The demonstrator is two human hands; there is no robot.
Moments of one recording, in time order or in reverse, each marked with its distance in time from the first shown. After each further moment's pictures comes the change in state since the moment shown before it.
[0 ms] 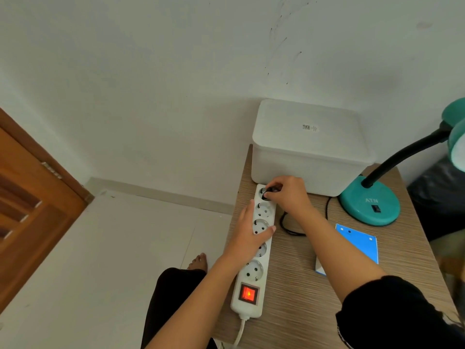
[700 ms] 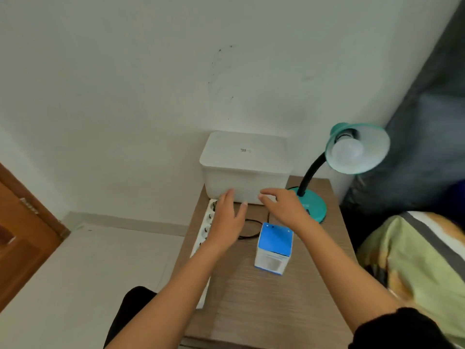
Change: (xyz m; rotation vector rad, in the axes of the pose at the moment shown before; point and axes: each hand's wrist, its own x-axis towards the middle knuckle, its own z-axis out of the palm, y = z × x) left_hand -0.024 0.112 0.053 0.236 0.272 0.314; right_hand -0.086 0.024 -0.129 -0.041 0.023 -0.028
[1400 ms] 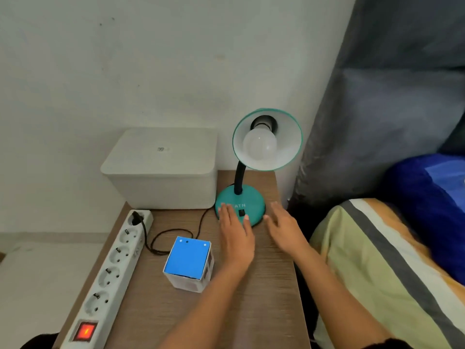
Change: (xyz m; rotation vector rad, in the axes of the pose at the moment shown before) left_hand 0.013 0.046 0.221 0.081 -0.031 -0.174; right_hand -0.009 0.189 -0.059 0.030 0.022 0.186
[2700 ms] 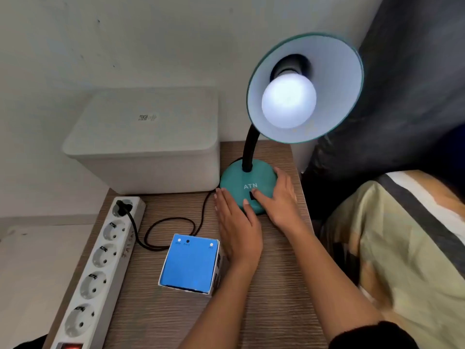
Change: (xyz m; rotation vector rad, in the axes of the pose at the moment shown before) left_hand 0.021 -0.038 0.023 0.111 0.156 -0.075; right_hand 0.067 0.013 0.064 0.182 0.206 -0.026
